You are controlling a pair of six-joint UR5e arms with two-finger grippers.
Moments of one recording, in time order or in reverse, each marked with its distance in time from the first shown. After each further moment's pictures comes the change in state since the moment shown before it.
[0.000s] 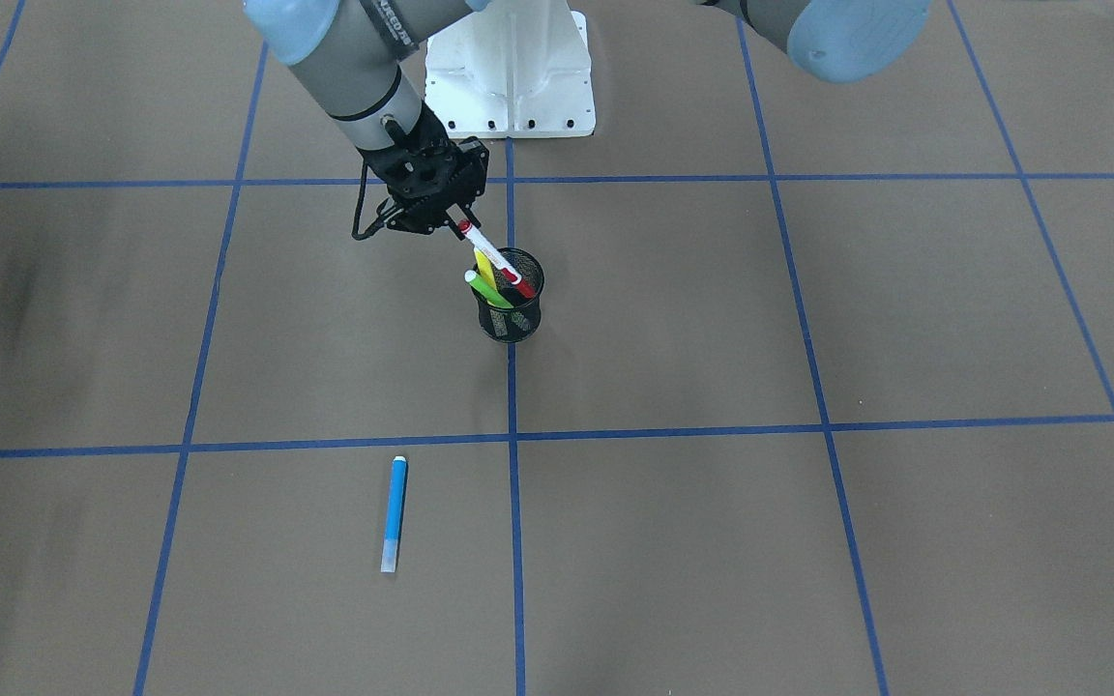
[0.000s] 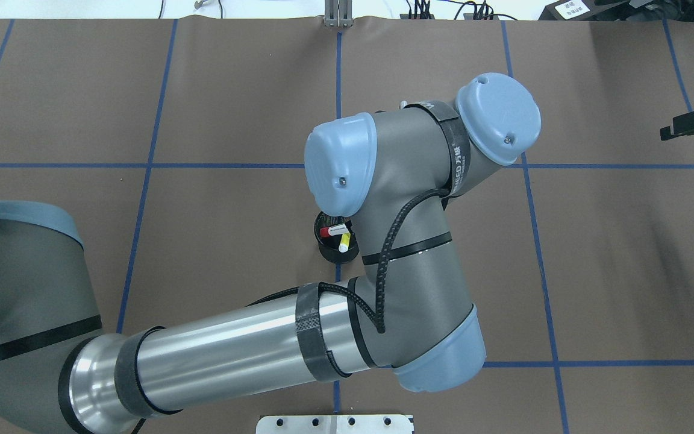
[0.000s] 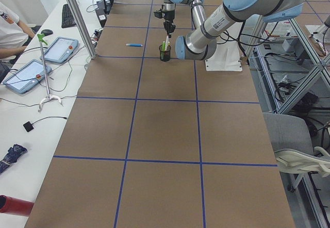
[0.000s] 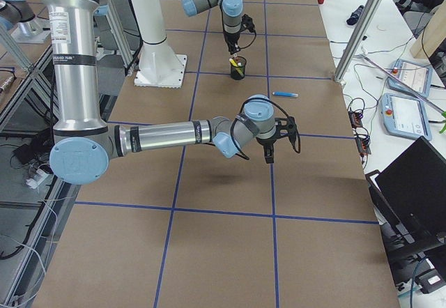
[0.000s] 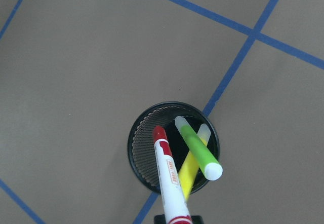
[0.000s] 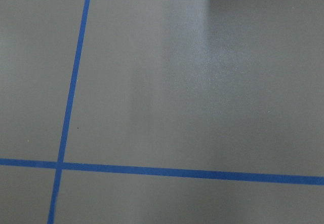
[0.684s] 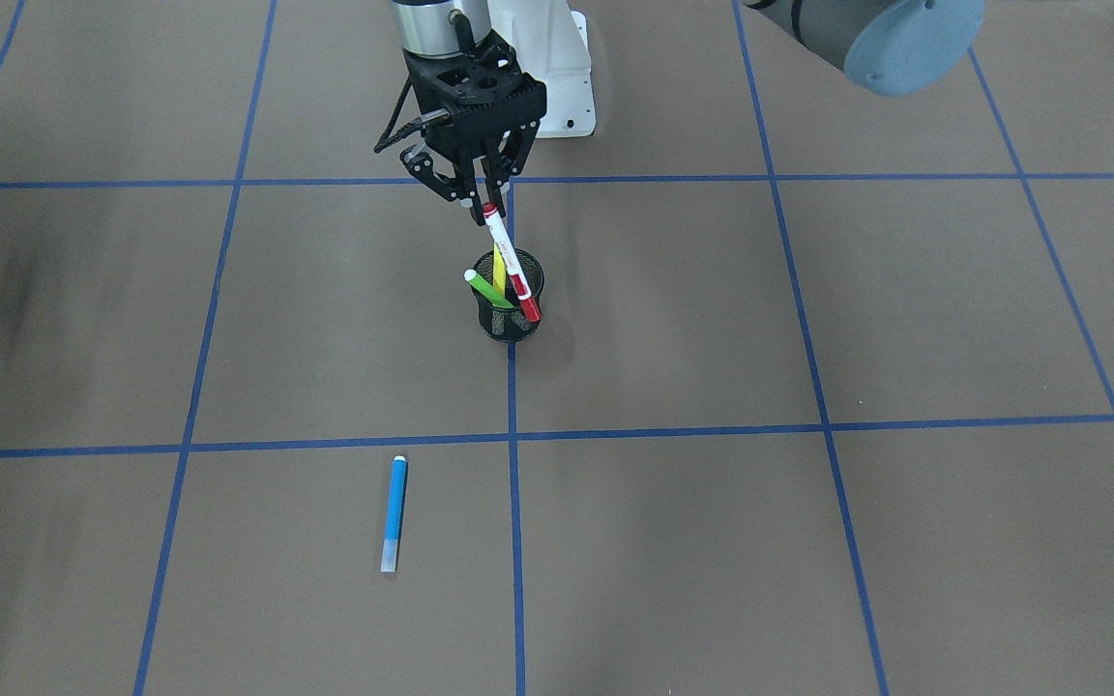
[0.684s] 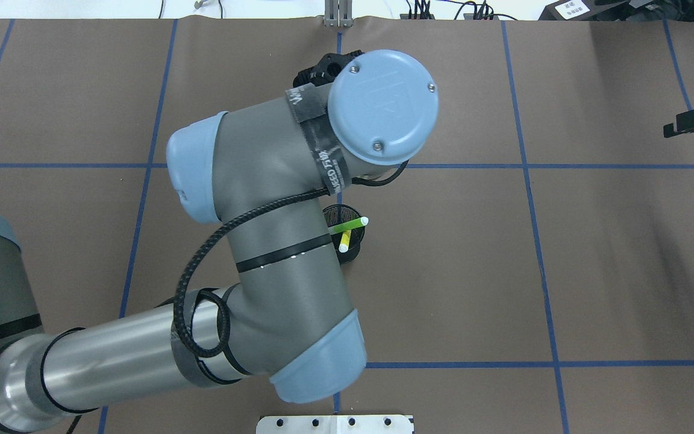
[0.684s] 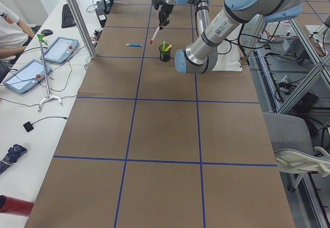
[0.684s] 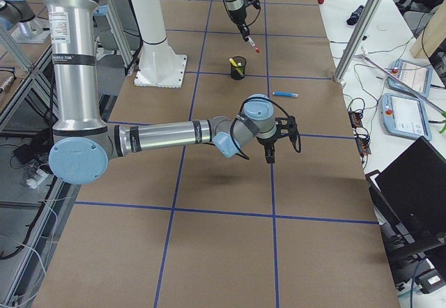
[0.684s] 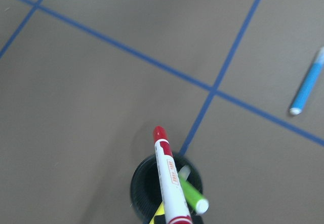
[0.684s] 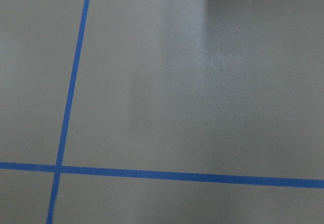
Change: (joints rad) left arm -0.059 0.219 -0.269 -0.338 0.226 0.121; right arm 0.010 -0.002 0.006 0.002 -0.006 0.001
